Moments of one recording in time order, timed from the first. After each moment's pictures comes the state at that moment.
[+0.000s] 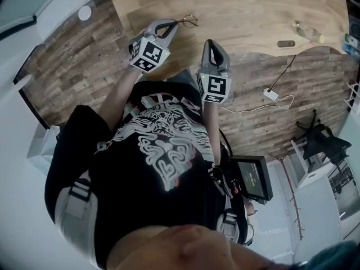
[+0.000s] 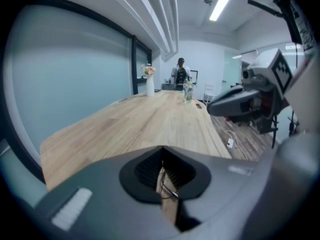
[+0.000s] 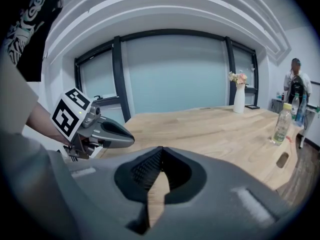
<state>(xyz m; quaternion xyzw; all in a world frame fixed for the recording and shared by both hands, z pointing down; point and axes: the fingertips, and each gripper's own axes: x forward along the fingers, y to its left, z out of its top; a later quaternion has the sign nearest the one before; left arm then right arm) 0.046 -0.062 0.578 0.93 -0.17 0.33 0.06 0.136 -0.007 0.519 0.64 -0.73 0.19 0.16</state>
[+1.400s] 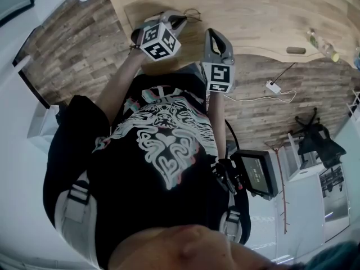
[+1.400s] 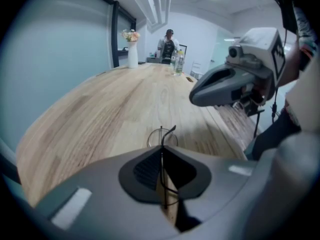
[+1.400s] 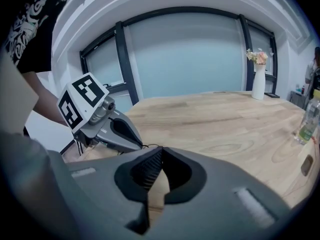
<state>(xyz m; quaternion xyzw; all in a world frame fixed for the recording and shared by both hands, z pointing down) 0.072 -0.065 0.658 0.88 -0.06 0.46 0.08 0.135 -0.052 0.587 0.55 -0.77 0.24 0.21</state>
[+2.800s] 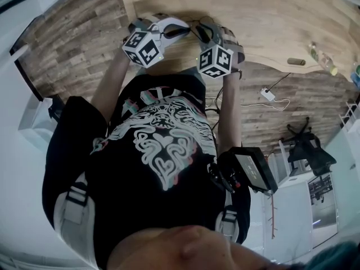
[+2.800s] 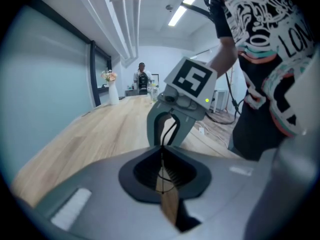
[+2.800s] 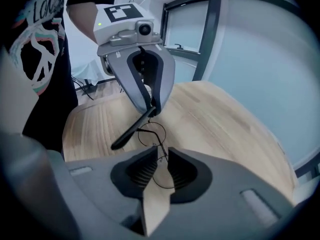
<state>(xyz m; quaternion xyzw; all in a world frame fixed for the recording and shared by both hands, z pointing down) 0.048 -0.048 0.588 0.95 0.05 0.30 -0.05 0.061 -0.067 0.631 0.23 -0.85 0.02 0.47</state>
